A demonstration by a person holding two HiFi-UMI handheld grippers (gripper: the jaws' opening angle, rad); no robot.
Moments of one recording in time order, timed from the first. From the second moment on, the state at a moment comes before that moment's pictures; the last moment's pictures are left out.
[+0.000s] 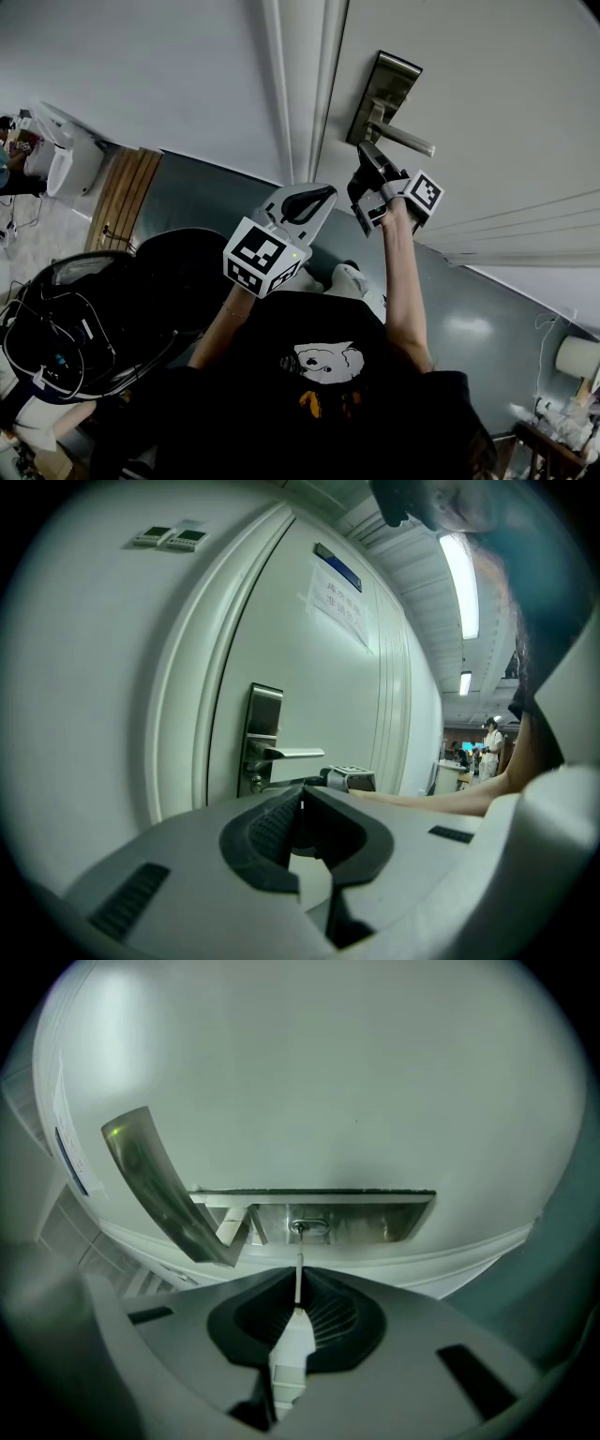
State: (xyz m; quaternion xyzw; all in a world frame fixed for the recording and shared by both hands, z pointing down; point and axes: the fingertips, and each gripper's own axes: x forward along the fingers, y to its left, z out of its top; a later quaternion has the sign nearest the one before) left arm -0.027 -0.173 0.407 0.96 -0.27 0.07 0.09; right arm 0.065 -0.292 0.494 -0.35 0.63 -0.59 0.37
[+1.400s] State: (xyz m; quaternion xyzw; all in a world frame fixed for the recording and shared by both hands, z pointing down) left arm -0.038 -0.167 0.403 0.95 -0.29 0.07 0.10; right arm 0.072 -0.285 0.483 -0.38 0.62 -0.57 0.39
